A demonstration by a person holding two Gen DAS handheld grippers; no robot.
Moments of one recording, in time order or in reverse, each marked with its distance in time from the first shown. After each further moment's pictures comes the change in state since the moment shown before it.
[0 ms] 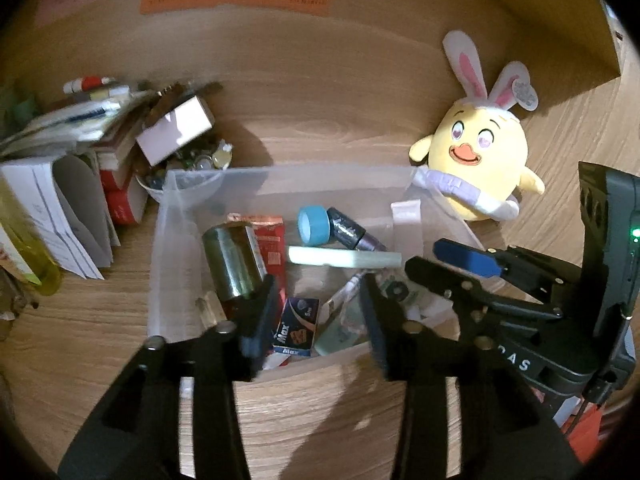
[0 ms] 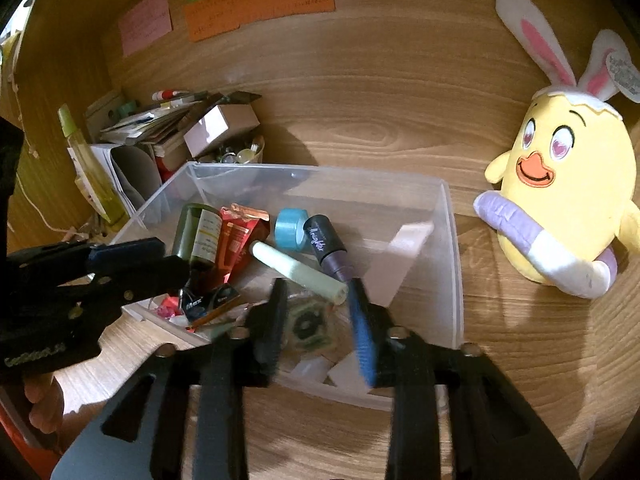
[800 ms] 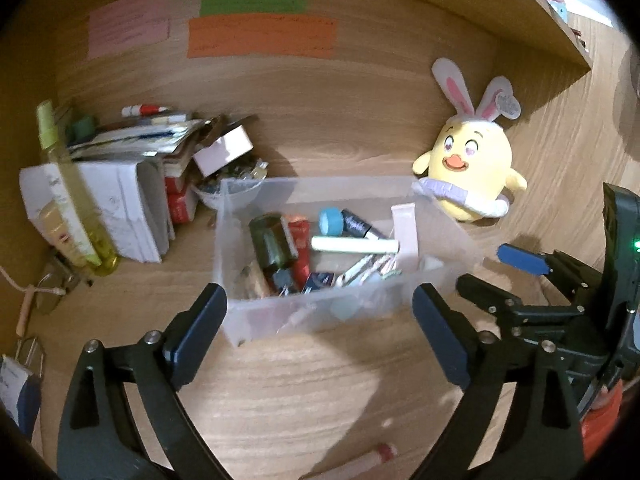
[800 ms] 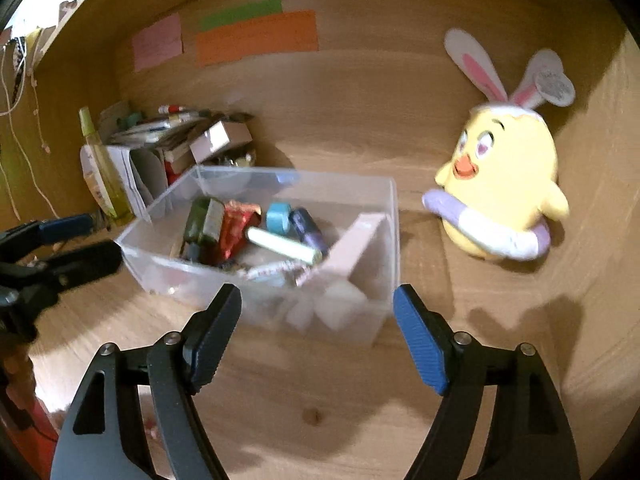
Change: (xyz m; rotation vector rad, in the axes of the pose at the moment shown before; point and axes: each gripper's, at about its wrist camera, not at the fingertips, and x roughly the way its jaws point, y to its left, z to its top) left arm -0.070 -0.008 -0.037 0.012 -0.088 0.100; right arm -0.065 0.001 -0.038 -0.006 -0.071 -0.088
